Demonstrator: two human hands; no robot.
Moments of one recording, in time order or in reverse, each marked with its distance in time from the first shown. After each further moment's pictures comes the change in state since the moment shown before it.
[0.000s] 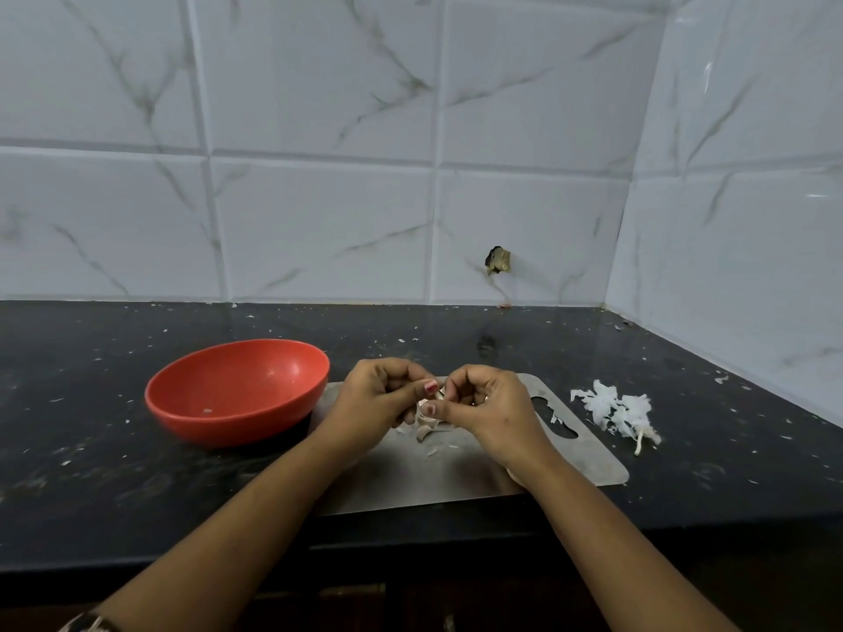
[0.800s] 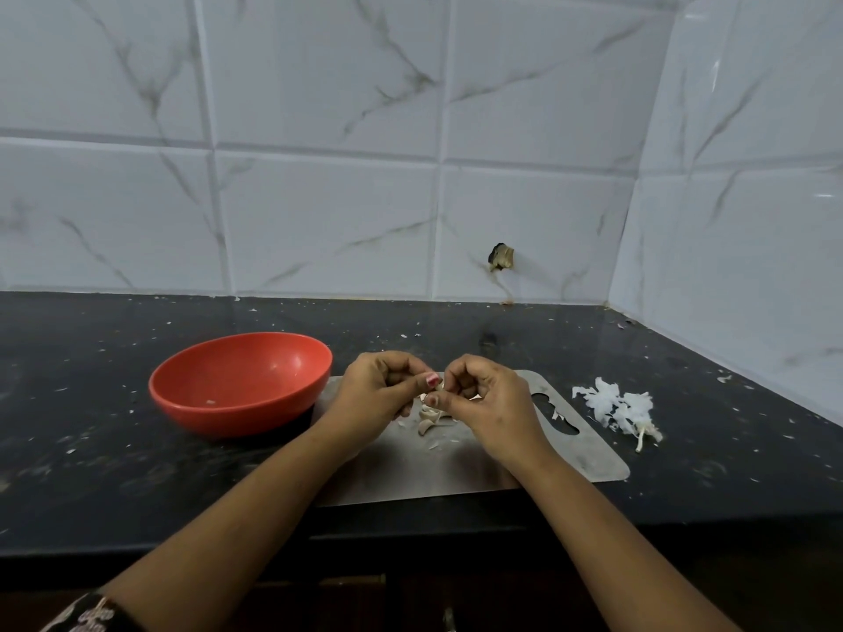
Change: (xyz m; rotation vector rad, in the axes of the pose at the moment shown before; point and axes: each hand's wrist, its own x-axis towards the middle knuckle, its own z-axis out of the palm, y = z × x) left_hand 0.000 0.000 0.000 0.018 0.039 0.003; right_hand 0.001 0.005 0.002 -0.213 0.062 -0.132
